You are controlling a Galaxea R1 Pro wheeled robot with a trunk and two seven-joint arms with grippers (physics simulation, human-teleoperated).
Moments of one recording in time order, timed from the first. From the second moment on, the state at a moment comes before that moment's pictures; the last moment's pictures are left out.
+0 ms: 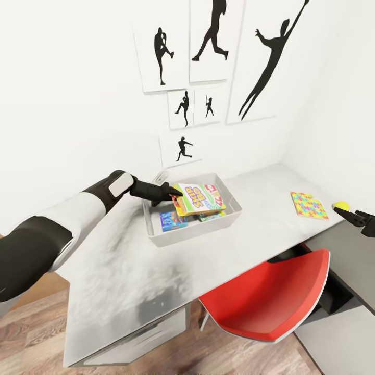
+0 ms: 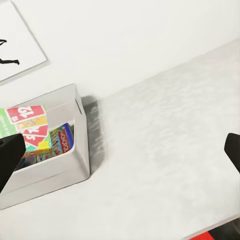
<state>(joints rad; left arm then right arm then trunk) -1.51 0.00 -0.65 -0.19 1.13 0.98 -0.41 -0.41 -0.56 -0.57 -1.62 -0.57 0.78 0.63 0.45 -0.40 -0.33</state>
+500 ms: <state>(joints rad) -1.55 -0.01 -0.65 -0.19 1.13 0.98 -0.41 -0.41 -0.56 -0.57 -1.62 -0.57 0.78 0.63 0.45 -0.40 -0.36</state>
